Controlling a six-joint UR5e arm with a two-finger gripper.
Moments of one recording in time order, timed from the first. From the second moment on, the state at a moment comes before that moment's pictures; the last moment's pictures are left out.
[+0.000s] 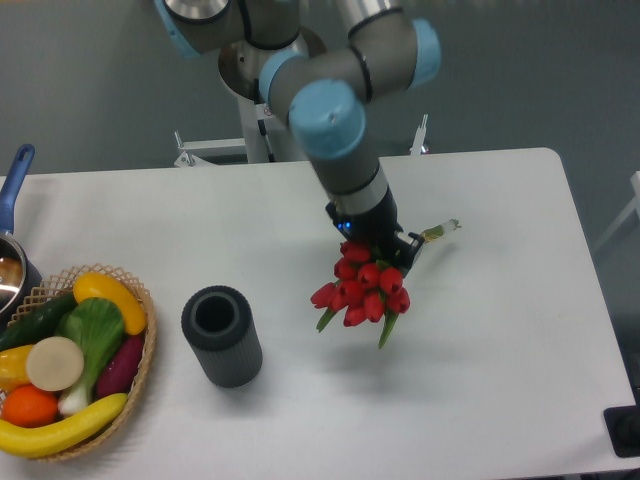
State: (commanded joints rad) arm 2.38 -1.90 -1.84 -0.80 2.03 1.13
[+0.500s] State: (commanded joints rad) arm 2.37 -2.01 -1.83 -0.79 2.03 1.17
